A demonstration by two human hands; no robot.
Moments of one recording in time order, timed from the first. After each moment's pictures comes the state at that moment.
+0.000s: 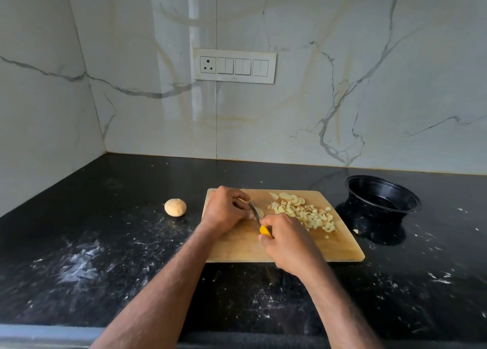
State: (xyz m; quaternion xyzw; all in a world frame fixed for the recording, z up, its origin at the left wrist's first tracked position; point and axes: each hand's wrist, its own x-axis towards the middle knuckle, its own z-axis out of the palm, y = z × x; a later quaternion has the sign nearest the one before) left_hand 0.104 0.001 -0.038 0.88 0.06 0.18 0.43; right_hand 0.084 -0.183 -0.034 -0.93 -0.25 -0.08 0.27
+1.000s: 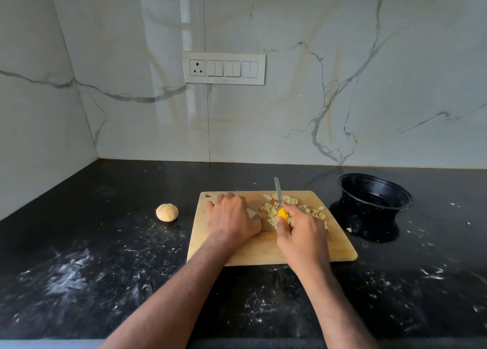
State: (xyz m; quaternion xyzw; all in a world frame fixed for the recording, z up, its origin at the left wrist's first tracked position) left_hand 0.108 -0.045 -0.037 0.96 0.16 0.19 0.12; right_hand 0.093 -0.206 -0.038 -0.87 -0.18 -0.26 0.38
